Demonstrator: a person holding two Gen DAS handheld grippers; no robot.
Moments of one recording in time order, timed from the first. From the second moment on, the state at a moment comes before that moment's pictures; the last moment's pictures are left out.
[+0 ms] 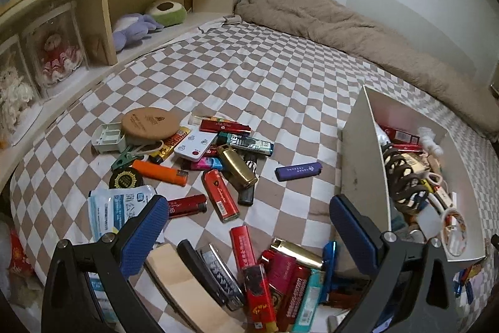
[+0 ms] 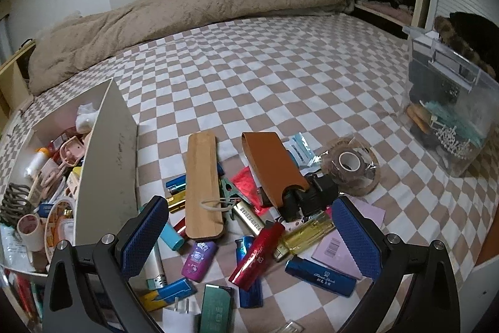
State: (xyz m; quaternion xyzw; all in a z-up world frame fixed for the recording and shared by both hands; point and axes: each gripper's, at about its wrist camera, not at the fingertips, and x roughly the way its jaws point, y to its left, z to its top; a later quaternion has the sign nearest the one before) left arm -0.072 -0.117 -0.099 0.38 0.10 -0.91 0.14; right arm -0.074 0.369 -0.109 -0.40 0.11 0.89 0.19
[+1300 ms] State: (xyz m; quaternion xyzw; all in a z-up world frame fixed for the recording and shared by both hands) left arm -0.145 -0.189 -0.178 0.50 0.24 -0.83 0.05; right arm -0.122 0.394 -0.168 -0.44 0.16 0.87 0.12
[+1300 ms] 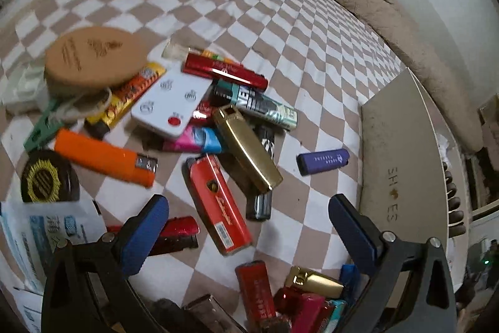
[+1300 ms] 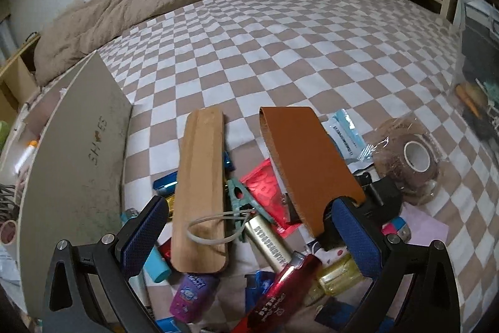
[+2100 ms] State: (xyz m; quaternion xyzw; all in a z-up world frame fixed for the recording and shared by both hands) left arm -0.156 -0.133 -0.191 0.54 0.29 -0.78 -0.10; right arm -0.104 0.435 -0.156 -0.41 0.18 0.87 0.19
